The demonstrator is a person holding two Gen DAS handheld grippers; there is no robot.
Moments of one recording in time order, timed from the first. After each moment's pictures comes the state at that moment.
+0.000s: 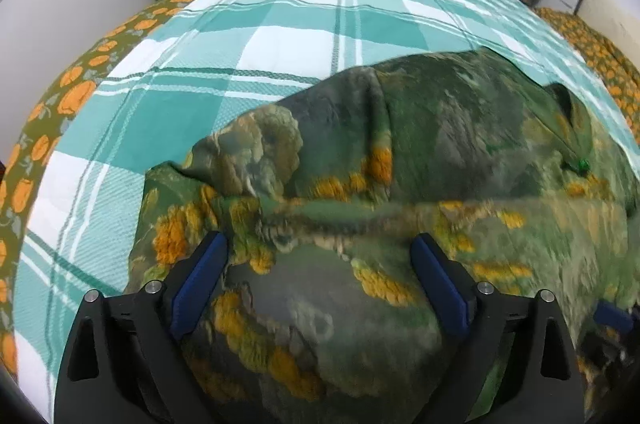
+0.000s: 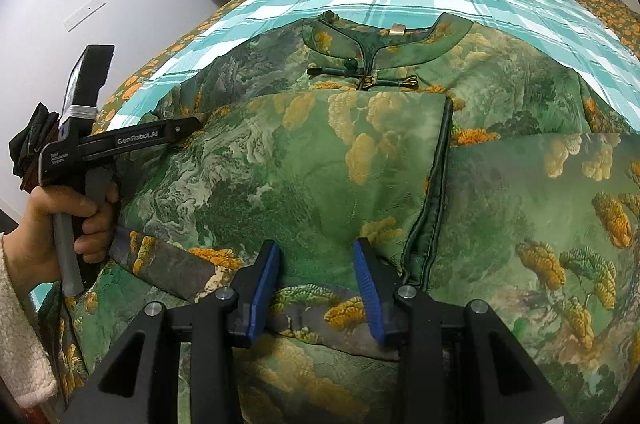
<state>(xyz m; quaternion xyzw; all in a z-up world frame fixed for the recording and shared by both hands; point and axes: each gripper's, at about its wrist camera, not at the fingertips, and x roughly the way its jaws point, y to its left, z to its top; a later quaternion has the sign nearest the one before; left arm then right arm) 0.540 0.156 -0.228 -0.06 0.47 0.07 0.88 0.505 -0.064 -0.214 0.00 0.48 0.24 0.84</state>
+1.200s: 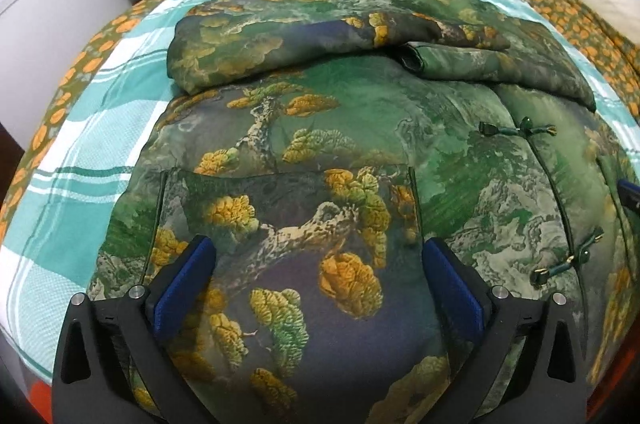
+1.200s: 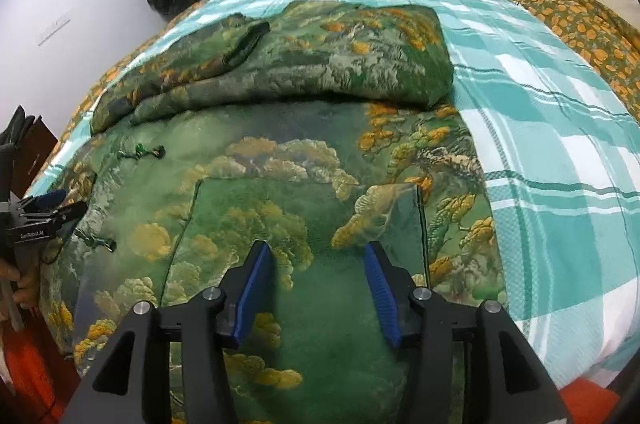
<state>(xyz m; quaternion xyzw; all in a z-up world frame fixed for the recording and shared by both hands) 0.286 0.067 -0.219 -0.01 0.48 0.02 0.88 0.307 -0.241 -0.191 0.02 0.48 0.13 0.87</state>
